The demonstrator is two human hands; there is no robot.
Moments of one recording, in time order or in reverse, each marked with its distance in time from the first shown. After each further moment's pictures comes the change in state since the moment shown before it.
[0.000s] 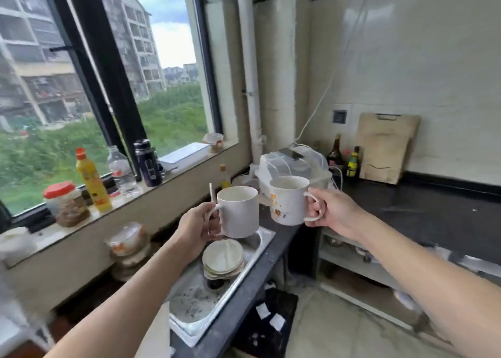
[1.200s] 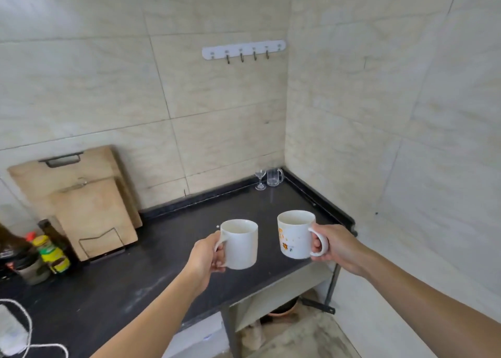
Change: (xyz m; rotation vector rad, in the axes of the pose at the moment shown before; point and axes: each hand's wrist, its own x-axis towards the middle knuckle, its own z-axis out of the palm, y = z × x) left_hand 0.296 -0.268 0.796 0.511 -0.802 -0.289; right_hand -0.058 0.012 -0.721 0.029 1.029 0.127
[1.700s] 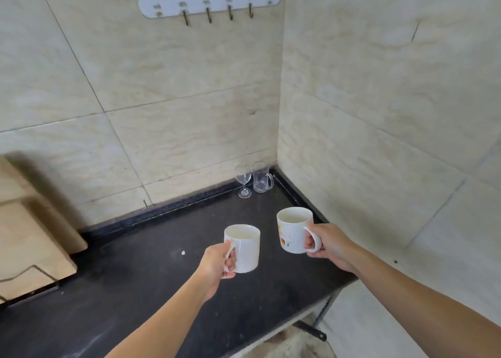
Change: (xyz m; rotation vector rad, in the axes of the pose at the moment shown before) left_hand 0.232 0.024 0.144 0.079 -0.067 -0.190; right_hand 0.263 -0.017 -0.102 -0.035 0.051 0.196
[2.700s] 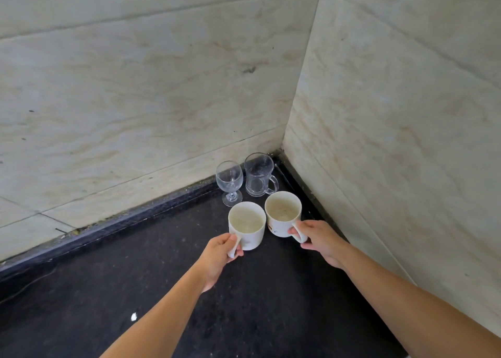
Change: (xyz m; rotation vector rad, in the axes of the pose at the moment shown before) left_hand 0.313 0.029 0.032 0.020 -0.244 -0.103; right_hand 0.314 0.004 0.013 -0.127 -0.067 0.210
